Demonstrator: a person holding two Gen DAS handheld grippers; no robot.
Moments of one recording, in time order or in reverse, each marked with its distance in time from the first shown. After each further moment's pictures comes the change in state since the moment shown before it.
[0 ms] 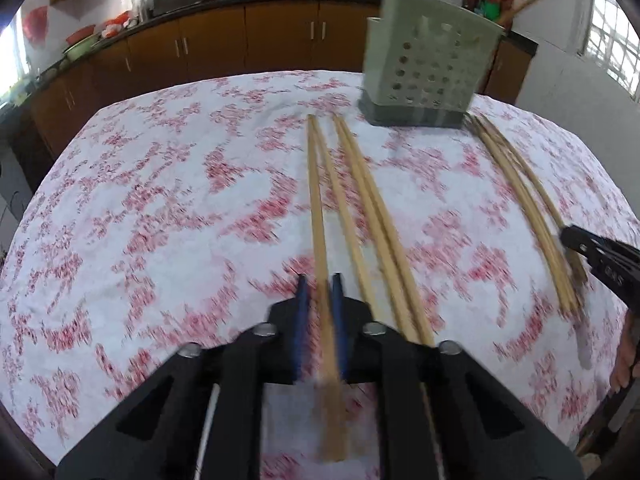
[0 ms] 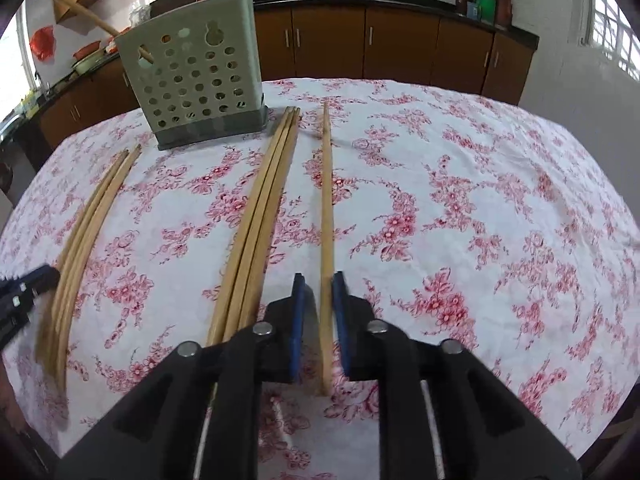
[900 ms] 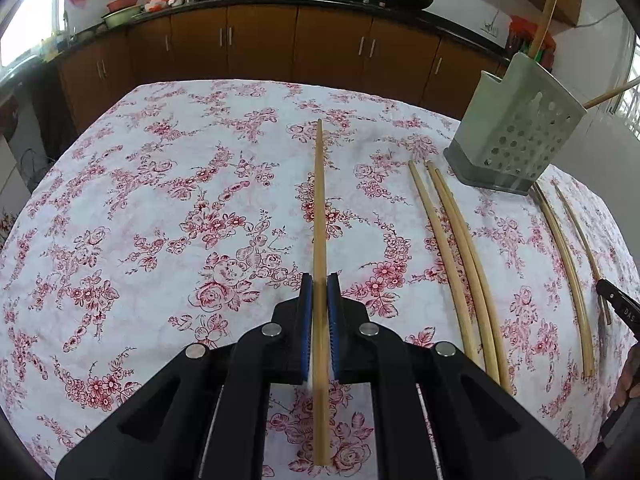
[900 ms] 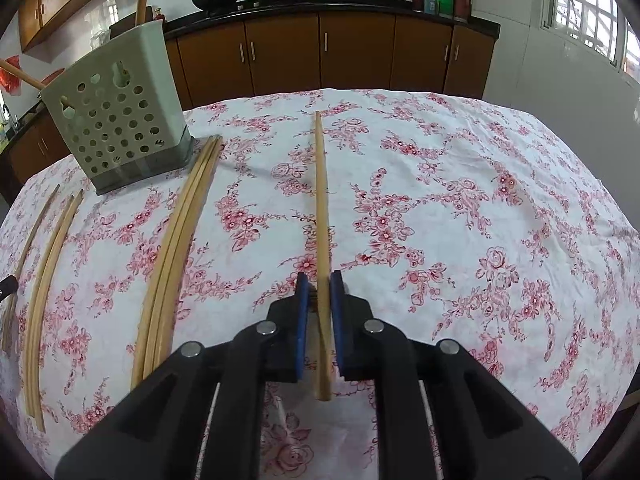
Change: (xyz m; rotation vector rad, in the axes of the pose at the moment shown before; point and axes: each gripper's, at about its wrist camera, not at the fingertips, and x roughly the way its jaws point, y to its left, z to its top) left arm 0.017 0.068 0.024 -0.164 -0.040 0.012; right arm 0.013 -0.044 0.016 0.100 -0.031 -0.083
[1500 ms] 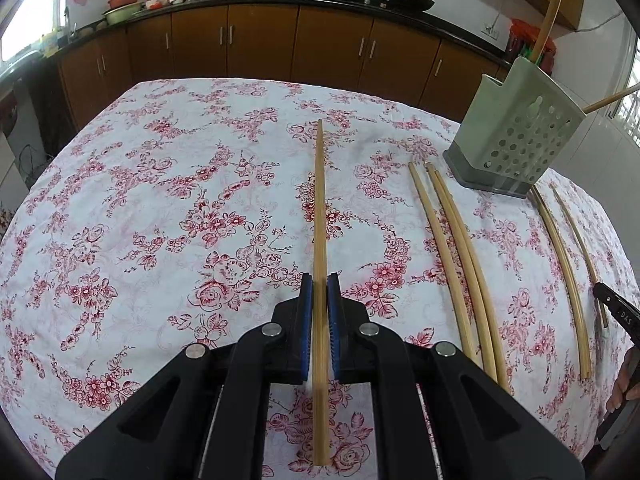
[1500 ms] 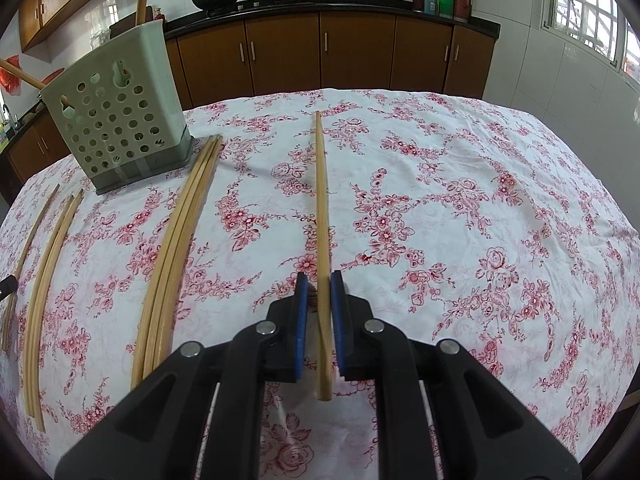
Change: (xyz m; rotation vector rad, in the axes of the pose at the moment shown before) left arm 0.000 -0.001 0.000 -0.013 -0.001 -0.005; right arm 0.000 0.000 0.000 0.000 0.000 0.000
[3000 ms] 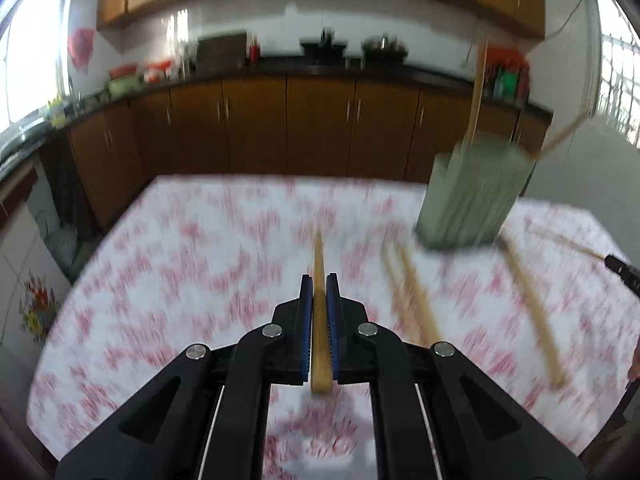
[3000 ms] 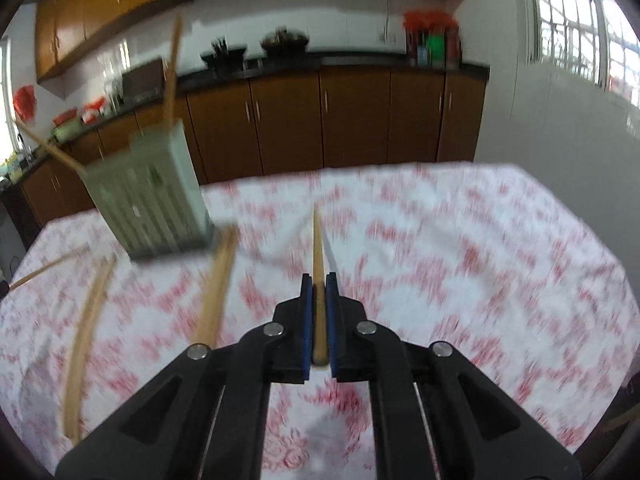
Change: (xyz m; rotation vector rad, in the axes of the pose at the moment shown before) left arm -0.096 -0.025 0.031 0.111 -0.262 0.030; right arm -0.082 -0.008 0.040 0.020 -0.259 0.031
